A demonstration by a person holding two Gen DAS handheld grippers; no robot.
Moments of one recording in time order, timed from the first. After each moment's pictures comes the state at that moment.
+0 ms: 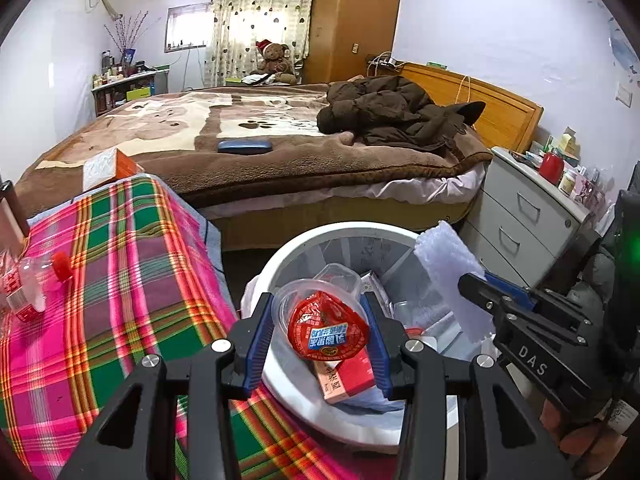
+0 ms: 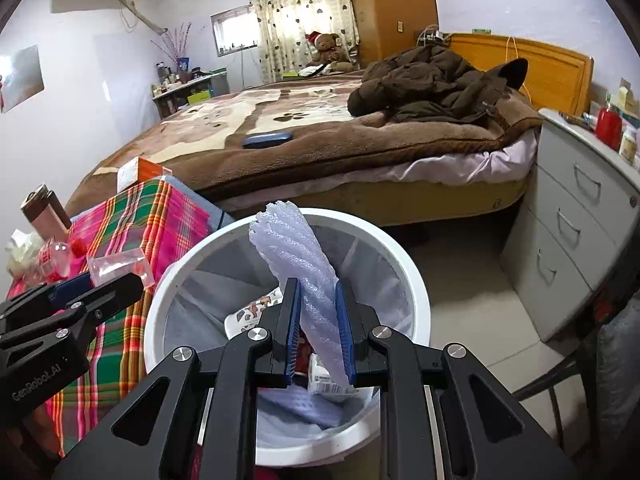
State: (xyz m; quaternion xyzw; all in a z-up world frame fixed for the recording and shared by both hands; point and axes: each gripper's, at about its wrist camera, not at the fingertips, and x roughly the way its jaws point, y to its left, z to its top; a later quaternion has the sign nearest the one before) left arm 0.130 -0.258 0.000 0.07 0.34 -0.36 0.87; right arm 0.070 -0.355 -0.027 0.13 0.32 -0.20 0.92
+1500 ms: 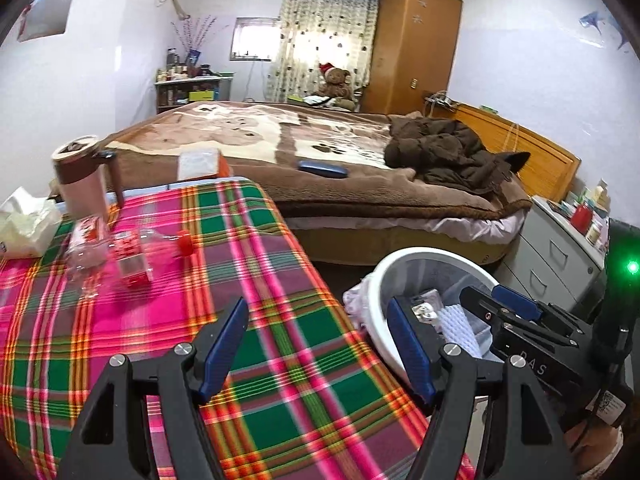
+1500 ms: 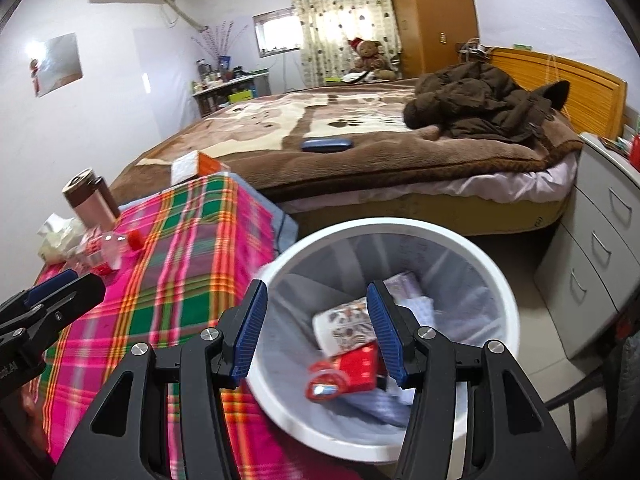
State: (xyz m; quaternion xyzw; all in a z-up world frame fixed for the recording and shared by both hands) left arm 0.132 -0.137 0.024 0.01 0.32 -0.27 0.91; right arm 0.094 -0.287 -0.011 0.11 0.31 -0.12 0.93
